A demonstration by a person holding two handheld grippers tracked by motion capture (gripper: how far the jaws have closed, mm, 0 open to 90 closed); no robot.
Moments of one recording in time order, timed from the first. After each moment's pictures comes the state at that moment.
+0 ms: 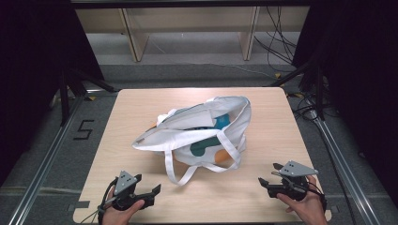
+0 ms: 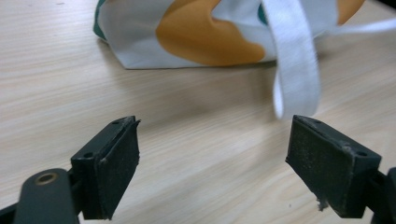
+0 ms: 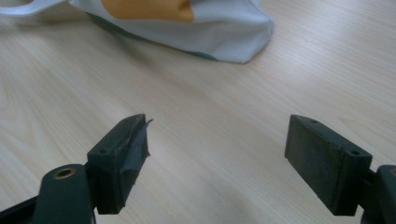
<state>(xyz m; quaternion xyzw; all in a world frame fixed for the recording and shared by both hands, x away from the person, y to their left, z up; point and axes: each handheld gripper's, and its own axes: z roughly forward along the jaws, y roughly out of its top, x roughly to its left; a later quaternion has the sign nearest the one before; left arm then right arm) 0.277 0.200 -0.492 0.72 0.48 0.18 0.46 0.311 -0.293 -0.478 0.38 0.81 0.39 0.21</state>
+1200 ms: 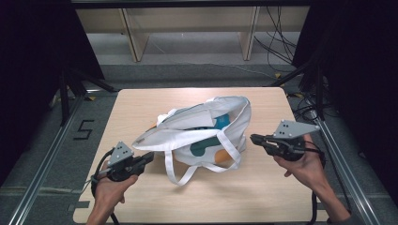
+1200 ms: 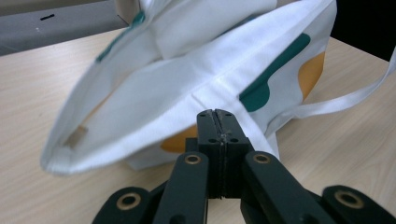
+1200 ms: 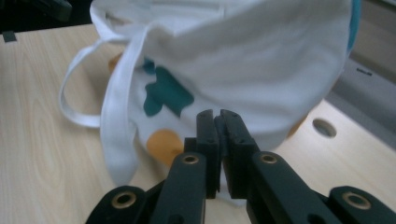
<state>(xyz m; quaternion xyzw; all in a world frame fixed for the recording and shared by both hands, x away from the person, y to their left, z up) 0.326 0.196 -0.408 0.76 0.40 0.20 0.48 0.361 -0.250 -0.349 0.22 0.83 0.46 0.22</state>
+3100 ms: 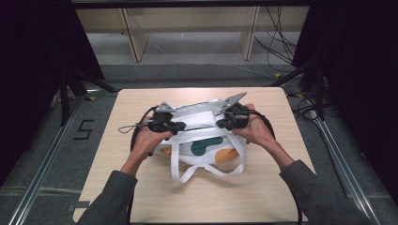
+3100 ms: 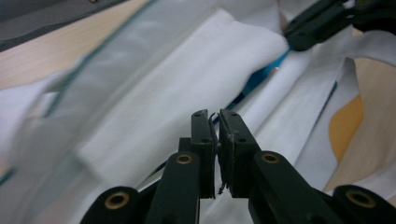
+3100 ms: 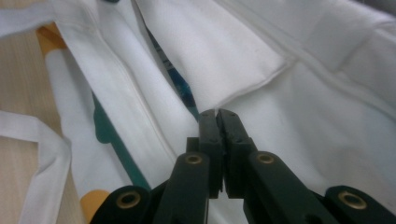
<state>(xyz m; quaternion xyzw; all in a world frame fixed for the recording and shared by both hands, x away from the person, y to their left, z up) 0.460 0.107 -0.401 0.84 0.34 0.12 0.41 0.483 -0.148 -0.385 0.22 0.91 0.32 0.13</state>
